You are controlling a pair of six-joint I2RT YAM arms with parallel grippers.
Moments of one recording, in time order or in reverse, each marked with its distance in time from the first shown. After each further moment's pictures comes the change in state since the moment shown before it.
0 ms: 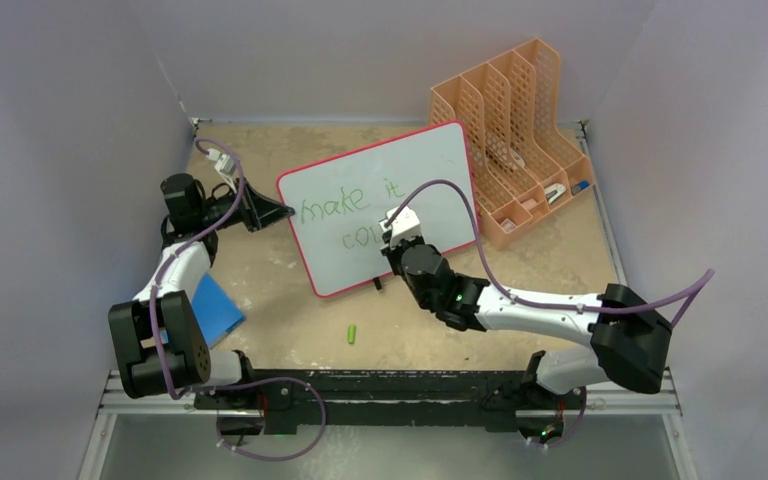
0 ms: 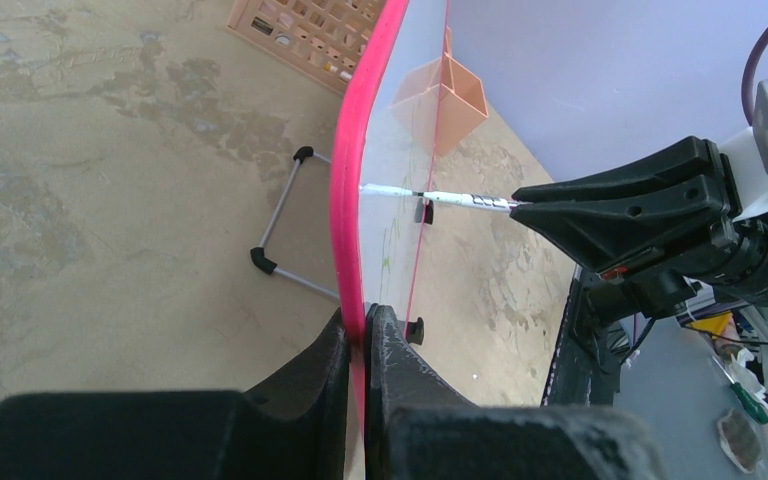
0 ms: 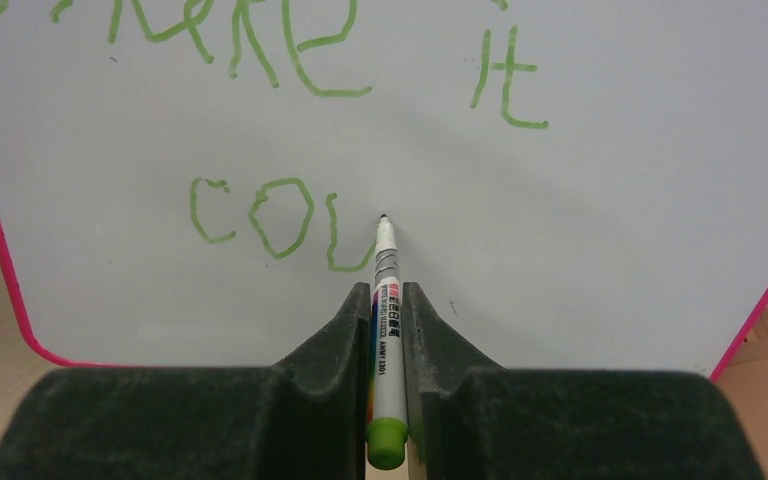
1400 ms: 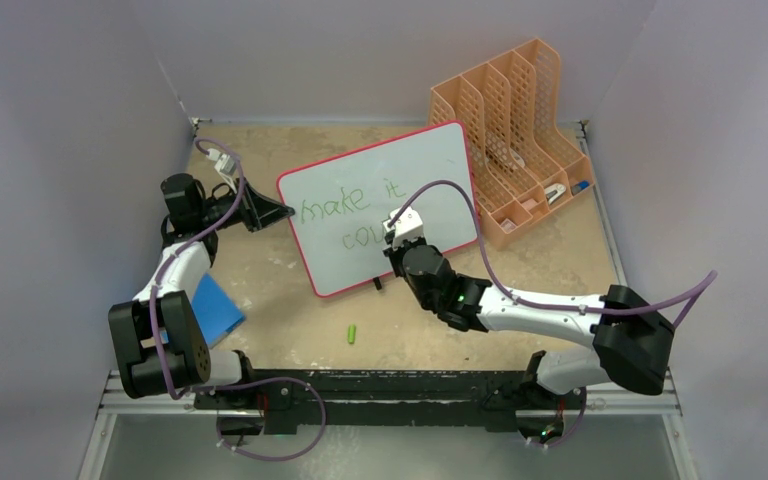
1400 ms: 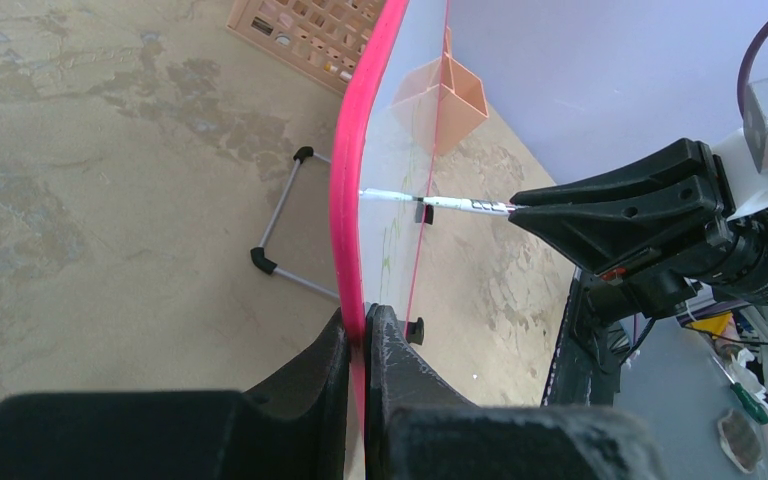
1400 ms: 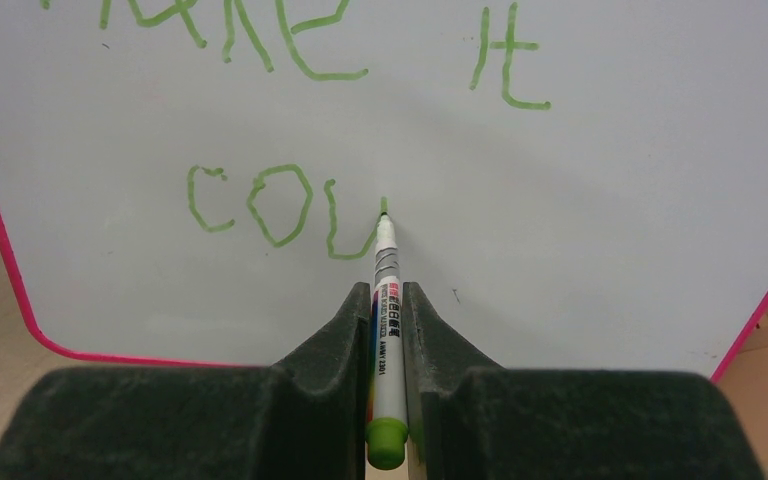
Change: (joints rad) left arm 0.000 0.000 0.000 0.000 -0.001 0.000; right arm -0.005 -0.010 -0.008 -0.018 -0.009 0.032
